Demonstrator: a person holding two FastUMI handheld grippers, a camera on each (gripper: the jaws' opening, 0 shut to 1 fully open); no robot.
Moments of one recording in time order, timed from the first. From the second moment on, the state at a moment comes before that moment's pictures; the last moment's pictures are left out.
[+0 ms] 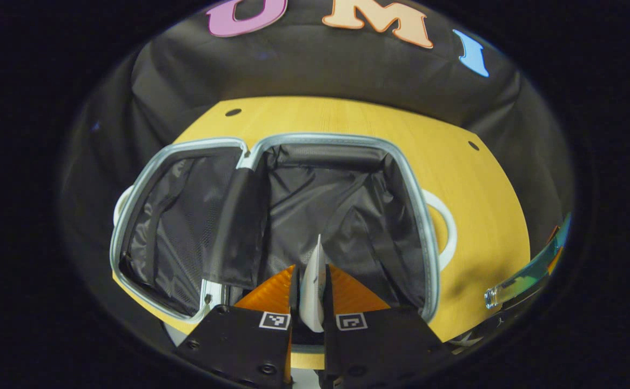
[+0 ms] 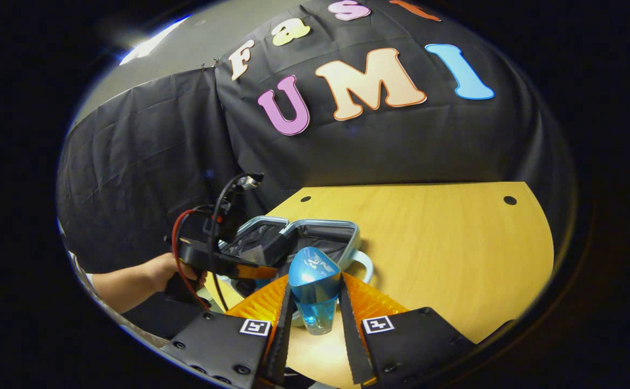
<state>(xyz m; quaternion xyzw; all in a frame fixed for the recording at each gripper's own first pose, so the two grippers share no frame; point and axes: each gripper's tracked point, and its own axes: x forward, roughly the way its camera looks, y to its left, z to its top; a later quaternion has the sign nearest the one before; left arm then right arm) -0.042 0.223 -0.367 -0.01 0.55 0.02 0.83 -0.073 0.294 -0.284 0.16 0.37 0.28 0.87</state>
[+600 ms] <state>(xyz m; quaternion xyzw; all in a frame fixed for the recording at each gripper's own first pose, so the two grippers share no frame) 0.004 0.225 -0.343 -0.06 0.50 -0.08 0.86 -0.070 0.396 -0.342 0.16 0.46 0.26 0.84</state>
